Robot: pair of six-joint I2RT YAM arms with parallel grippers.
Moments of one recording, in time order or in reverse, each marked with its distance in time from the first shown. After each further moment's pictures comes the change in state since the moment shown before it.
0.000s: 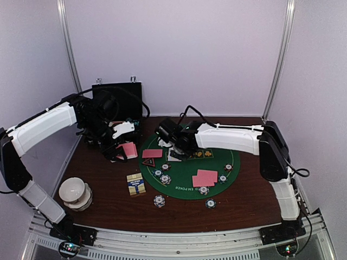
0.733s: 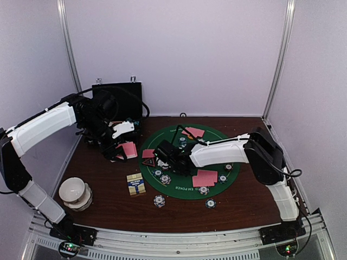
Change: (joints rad) left arm 0.002 -0.006 0.000 0.000 -0.001 0.000; right arm 0.068 0.065 -0.232 0.307 0.112 -0.212
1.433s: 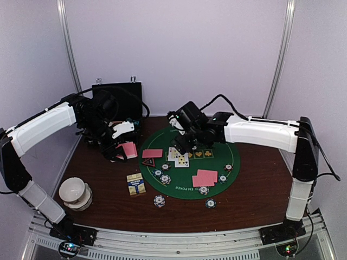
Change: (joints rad) left arm 0.000 0.000 0.000 0.000 0.002 0.000; right arm -0.068 -0.349 -0.067 -0.048 -0.196 0.413
